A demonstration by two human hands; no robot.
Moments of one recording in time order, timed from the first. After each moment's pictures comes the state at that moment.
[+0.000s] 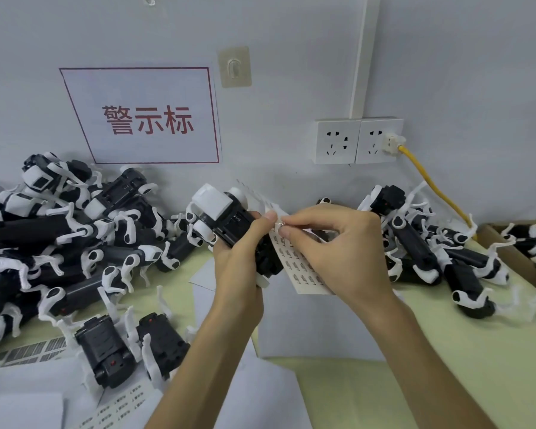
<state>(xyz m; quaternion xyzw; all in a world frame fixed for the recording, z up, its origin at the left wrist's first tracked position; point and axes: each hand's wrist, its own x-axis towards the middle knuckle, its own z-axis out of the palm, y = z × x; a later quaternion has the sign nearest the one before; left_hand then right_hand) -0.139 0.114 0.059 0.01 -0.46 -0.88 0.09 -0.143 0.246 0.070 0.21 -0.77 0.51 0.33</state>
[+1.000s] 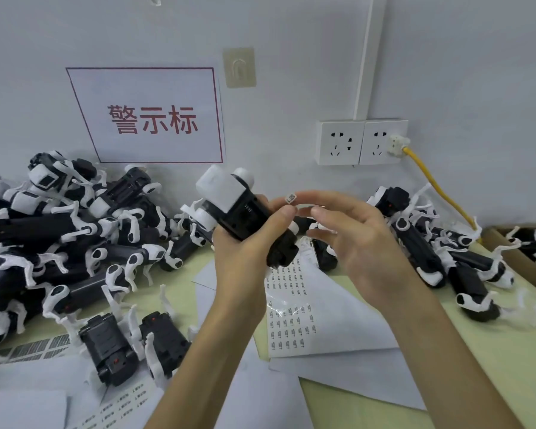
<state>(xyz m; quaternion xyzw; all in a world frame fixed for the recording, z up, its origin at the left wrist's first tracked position) -0.126 0.115 0.078 -0.11 -0.53 -0.83 0.15 -0.148 0.264 0.081 0.24 -0.63 0.74 0.05</state>
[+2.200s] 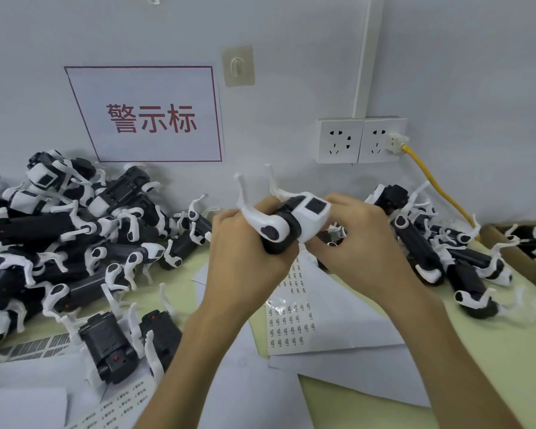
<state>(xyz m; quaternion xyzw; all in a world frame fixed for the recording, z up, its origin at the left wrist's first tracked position) -0.133 0.101 0.076 -0.18 -0.83 -0.42 0.31 -0.148 0.269 0.076 0.25 -0.84 0.35 0.32</state>
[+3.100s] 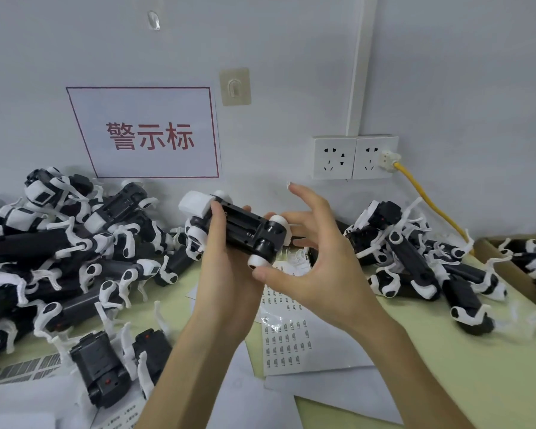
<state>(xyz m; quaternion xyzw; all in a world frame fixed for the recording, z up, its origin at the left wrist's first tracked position) -0.139 0.101 0.072 -0.06 -0.41 -0.91 0.04 -0.142 0.241 0.065 0.27 -0.77 0.54 0.20</state>
